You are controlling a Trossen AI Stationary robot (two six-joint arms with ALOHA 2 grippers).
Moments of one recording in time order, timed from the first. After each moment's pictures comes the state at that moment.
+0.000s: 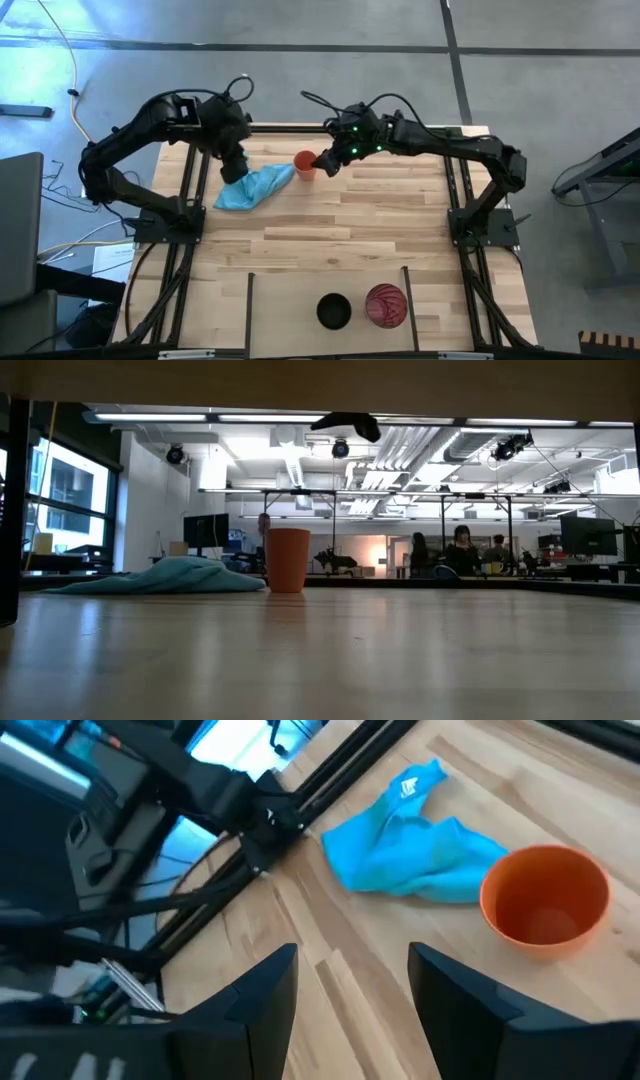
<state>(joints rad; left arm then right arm) 0.47 1.31 1.72 -1.52 -0.08 -0.07 -0.29 1.68 1.56 -0.47 -0.27 0.58</state>
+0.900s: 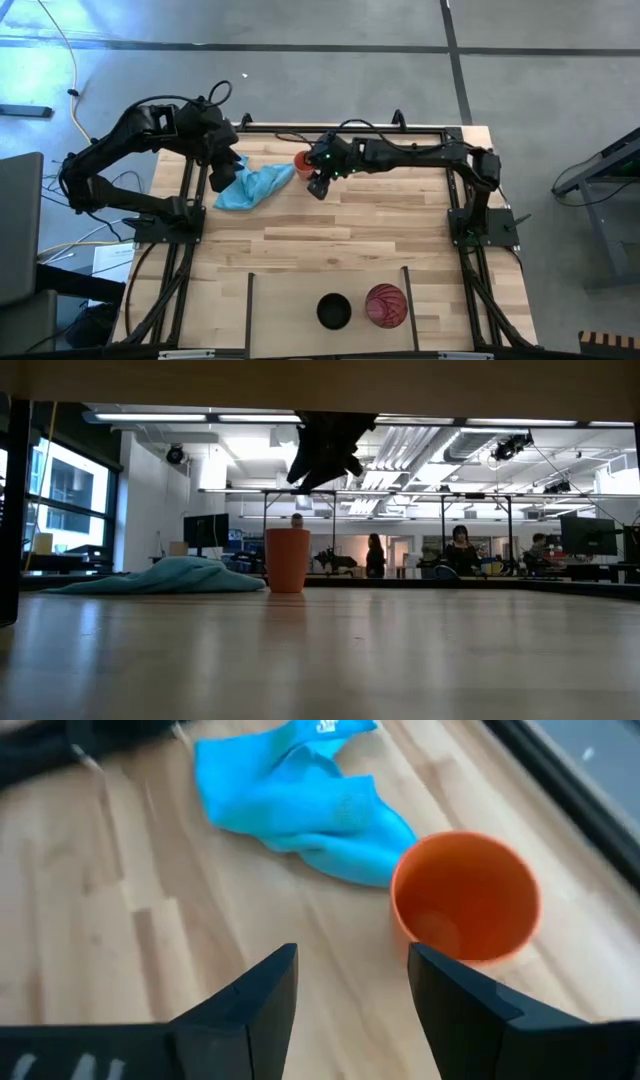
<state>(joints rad) 0.47 1.14 1.55 -1.39 0.07 -0.11 -0.20 1.87 1.56 -0.48 0.02 0.21</state>
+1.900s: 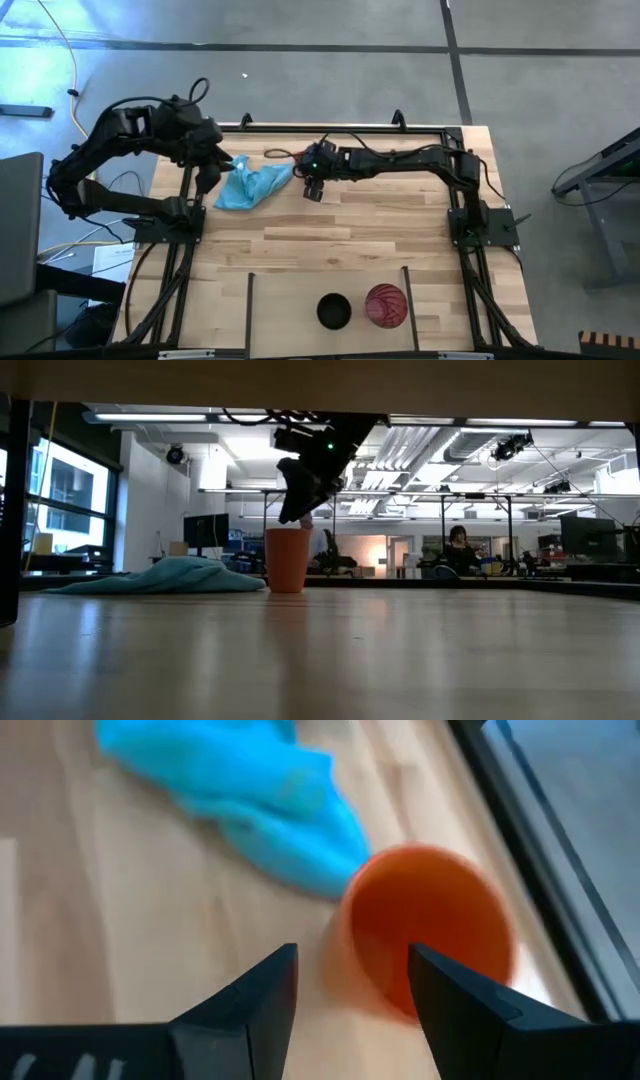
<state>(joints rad) 0.47 1.04 1.55 -1.38 0.10 -0.13 -0.19 2.02 1.59 -0.39 0.21 -0.09</state>
